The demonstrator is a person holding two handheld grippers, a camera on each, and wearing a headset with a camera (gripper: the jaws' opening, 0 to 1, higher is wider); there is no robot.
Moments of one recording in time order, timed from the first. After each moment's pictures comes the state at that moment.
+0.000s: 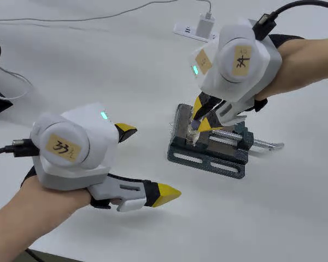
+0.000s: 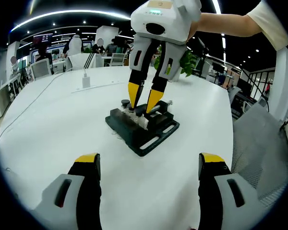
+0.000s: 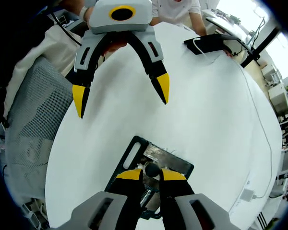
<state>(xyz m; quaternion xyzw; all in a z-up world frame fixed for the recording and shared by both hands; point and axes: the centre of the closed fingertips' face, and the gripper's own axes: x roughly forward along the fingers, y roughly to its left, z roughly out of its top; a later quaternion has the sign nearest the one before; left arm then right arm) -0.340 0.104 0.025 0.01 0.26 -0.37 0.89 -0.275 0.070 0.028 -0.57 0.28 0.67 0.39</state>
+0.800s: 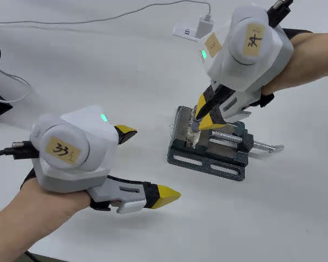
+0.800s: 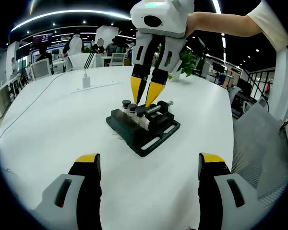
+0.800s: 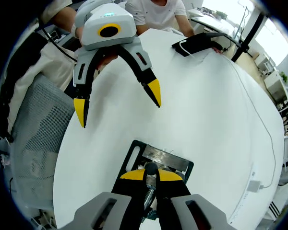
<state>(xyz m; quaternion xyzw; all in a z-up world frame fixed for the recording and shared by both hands) -0.338 0.106 0.025 0.01 0.26 -0.36 0.89 -0.271 0.070 0.037 -0.52 0.31 0.67 0.42</state>
